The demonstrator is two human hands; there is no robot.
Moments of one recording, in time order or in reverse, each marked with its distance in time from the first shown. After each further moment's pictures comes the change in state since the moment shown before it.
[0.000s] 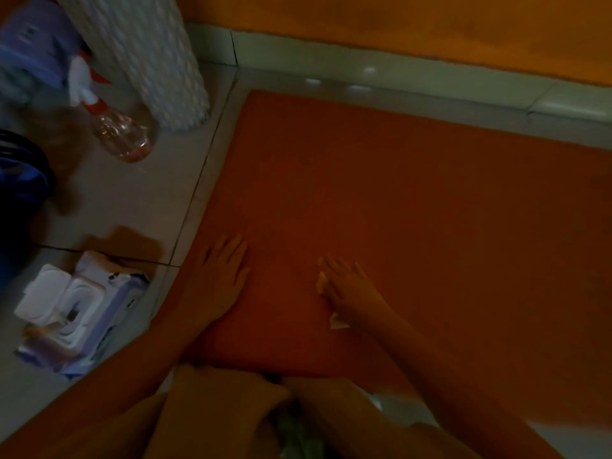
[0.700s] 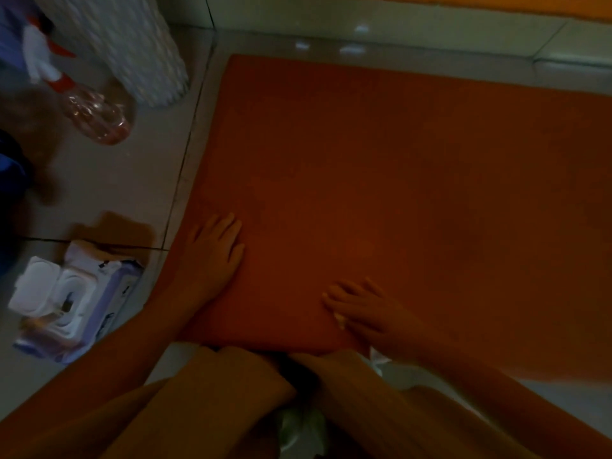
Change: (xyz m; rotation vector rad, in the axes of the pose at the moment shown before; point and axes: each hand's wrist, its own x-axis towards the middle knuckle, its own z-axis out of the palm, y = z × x) left_hand 0.002 0.005 -0.010 0.003 0.002 0.020; right_hand -0.076 0.013 0.040 0.254 0.096 -0.216
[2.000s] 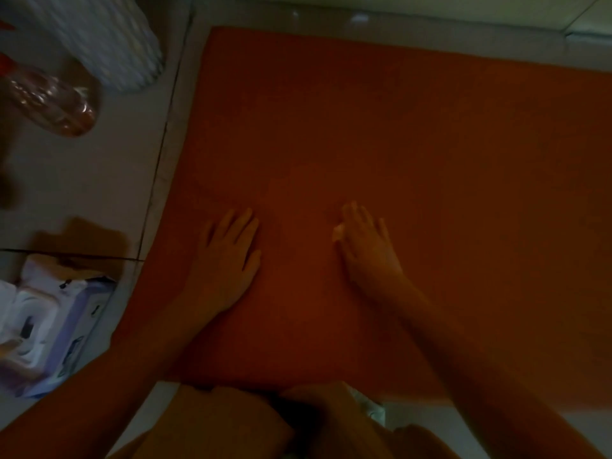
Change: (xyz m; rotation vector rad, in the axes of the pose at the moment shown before) left_hand 0.028 0.031 0.016 0.007 -0.025 0.080; right_hand 0.094 0.044 -0.040 -0.128 0.144 0.441
